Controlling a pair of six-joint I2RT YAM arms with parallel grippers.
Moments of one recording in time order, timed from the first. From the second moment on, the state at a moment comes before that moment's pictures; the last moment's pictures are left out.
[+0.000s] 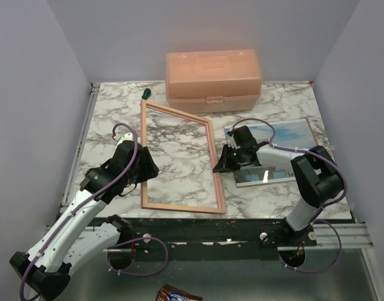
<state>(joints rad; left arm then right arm) -0.56 0.77 0.88 -0.88 -0.16 -0.78 0.51 1.70 0.86 -0.17 -0.36 0.60</state>
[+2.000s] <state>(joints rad) -0.56 1.39 0.81 -0.86 -0.28 -0.70 0.53 1.64 0.90 -0.35 -0.13 0.58</state>
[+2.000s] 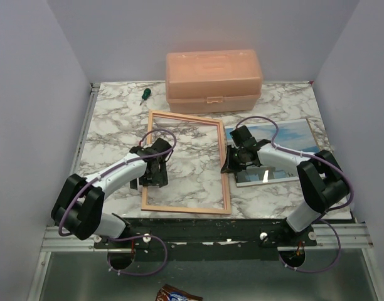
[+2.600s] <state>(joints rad) -0.56 1.04 1.00 -0.97 -0.30 -0.68 0.53 1.66 0.94 -0.40 -0.13 0.58</state>
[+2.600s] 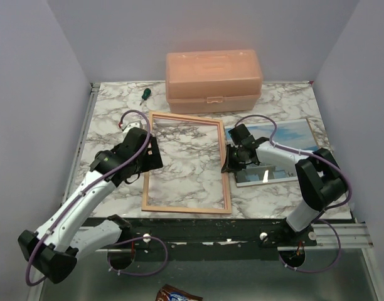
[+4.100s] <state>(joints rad) -0.56 0.86 0.86 -0.72 0.07 -0.67 0.61 1.75 1.05 -0.45 -0.07 0.65</state>
